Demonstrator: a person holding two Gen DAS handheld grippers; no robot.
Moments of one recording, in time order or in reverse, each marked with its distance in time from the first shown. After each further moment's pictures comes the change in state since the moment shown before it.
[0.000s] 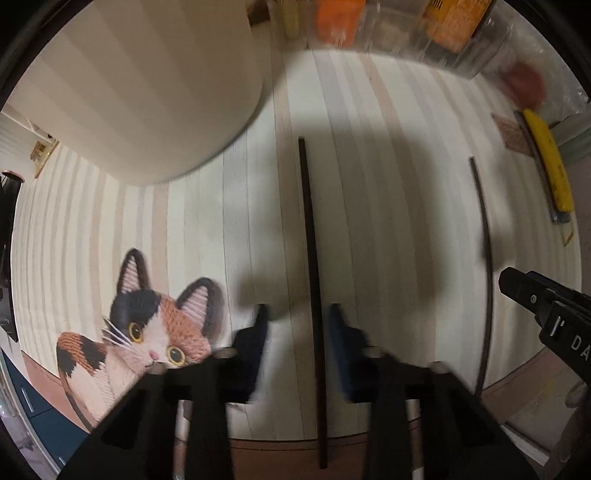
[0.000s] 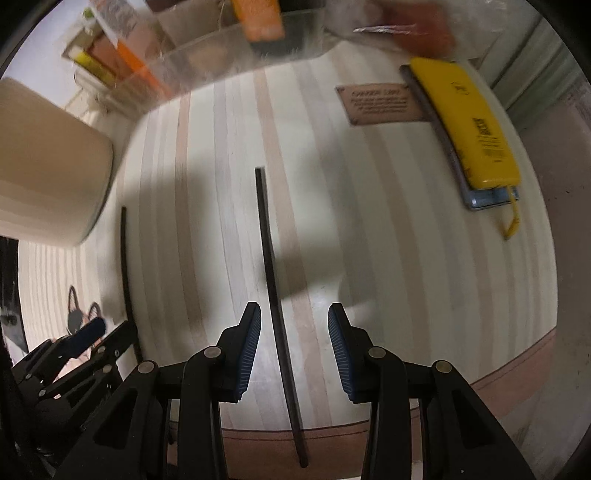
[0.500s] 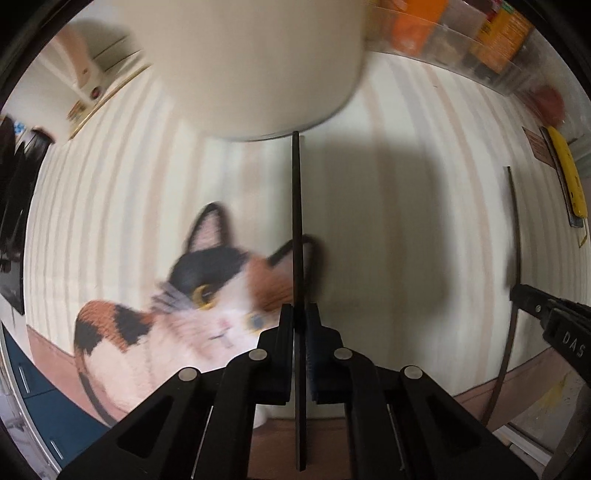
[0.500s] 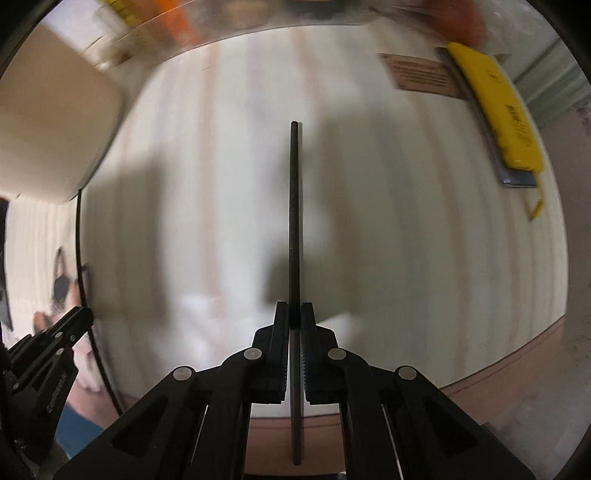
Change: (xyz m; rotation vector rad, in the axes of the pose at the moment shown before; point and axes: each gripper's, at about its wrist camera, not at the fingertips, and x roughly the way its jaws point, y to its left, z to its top) left arm -0.009 0.069 -0.038 -0.077 -0.027 0.035; right arm 0.017 0.041 -0.034 -0.069 0.062 -0.026
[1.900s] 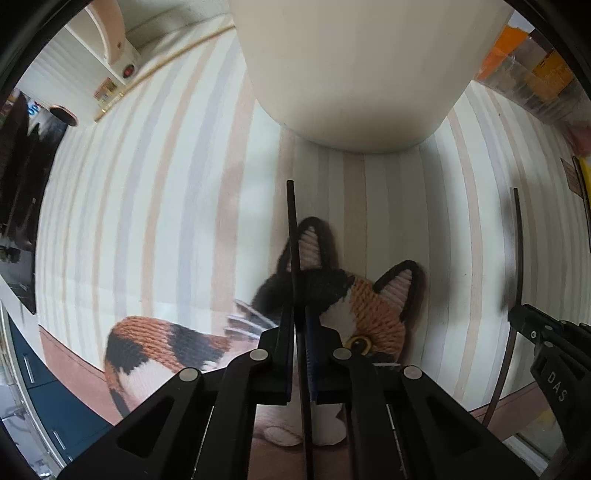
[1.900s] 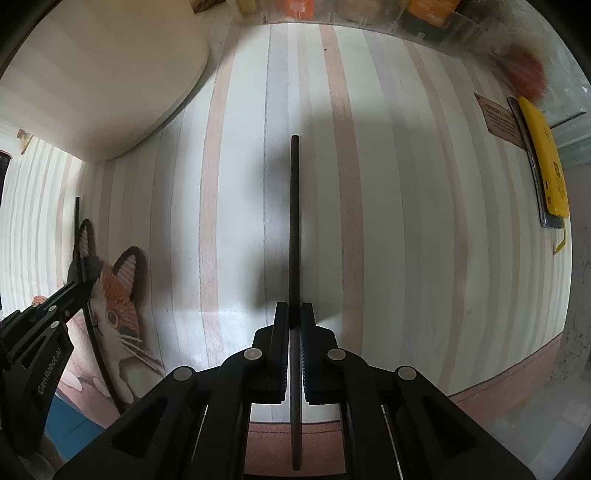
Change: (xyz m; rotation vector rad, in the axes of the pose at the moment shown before) left arm 0.005 0.046 0.035 -0.050 0.017 0.039; right arm 0.032 0.125 0.007 -0.094 0.029 -0.069
